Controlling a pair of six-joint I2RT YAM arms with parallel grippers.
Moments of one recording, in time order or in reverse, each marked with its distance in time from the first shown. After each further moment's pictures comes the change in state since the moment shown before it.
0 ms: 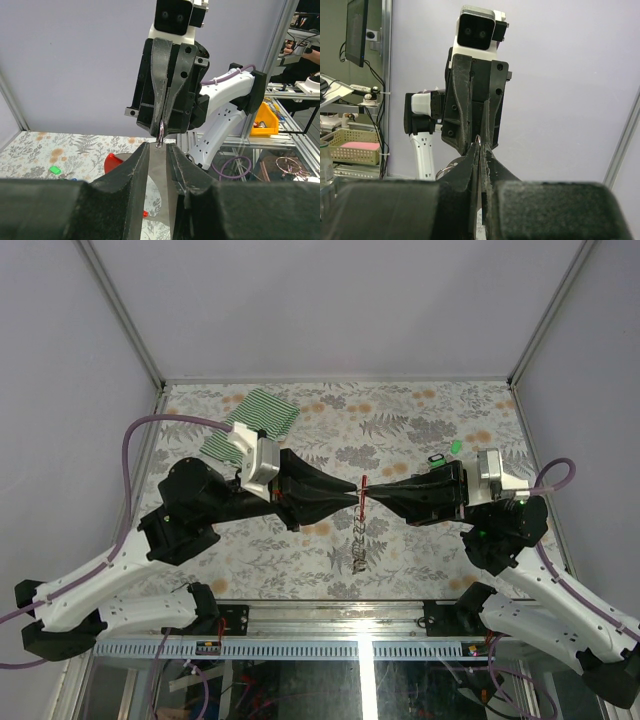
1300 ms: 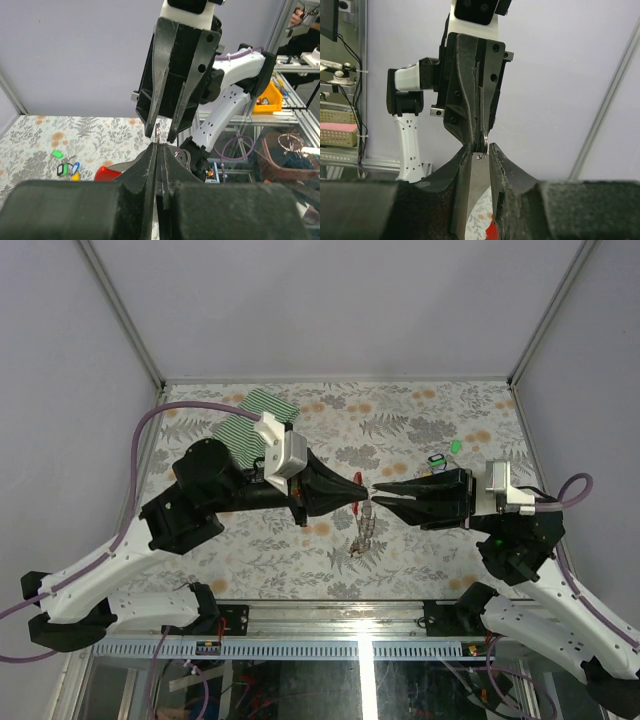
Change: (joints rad) left arm 0.000 0.092 0.140 -0.166 0.033 0.065; right arm 0.000 -0.084 0.032 -0.242 0.020 -0.158
